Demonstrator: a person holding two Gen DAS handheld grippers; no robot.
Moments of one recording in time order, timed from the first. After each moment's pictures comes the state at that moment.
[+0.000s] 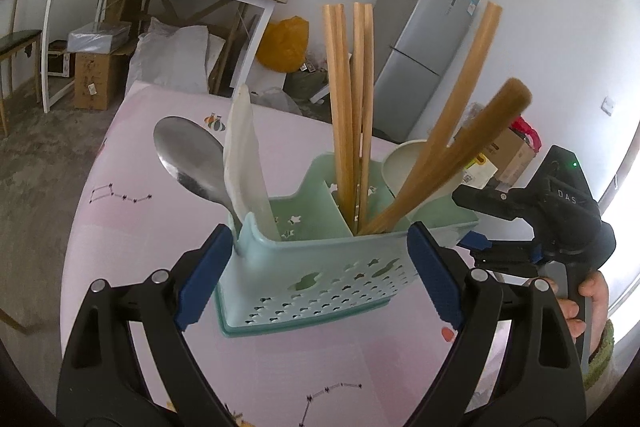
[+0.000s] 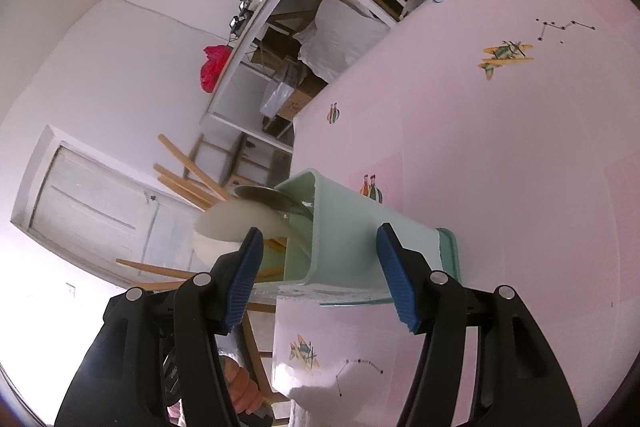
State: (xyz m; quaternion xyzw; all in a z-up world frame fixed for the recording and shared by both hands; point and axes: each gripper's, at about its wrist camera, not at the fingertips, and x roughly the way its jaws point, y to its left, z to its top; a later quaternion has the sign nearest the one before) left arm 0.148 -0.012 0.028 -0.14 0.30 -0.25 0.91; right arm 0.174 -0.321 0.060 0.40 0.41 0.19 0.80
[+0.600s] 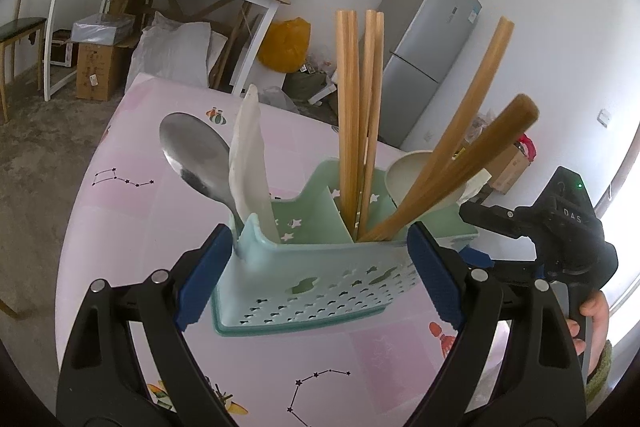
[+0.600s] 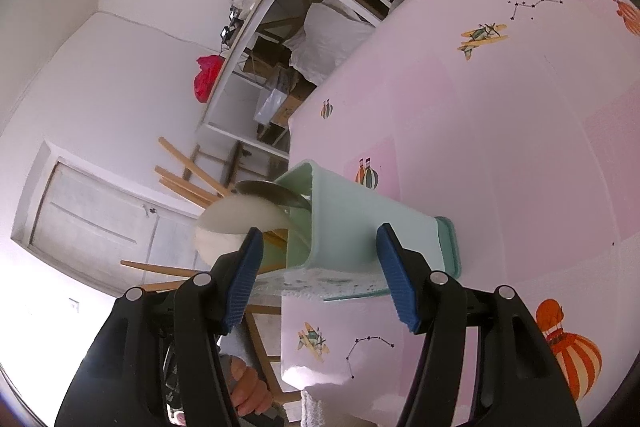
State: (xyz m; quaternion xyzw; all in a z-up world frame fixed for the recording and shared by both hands) left arm 0.142 0.002 0.024 -0.16 0.30 -0.26 0.90; right arm 0.152 -0.318 0.060 0.42 0.41 0.17 0.79
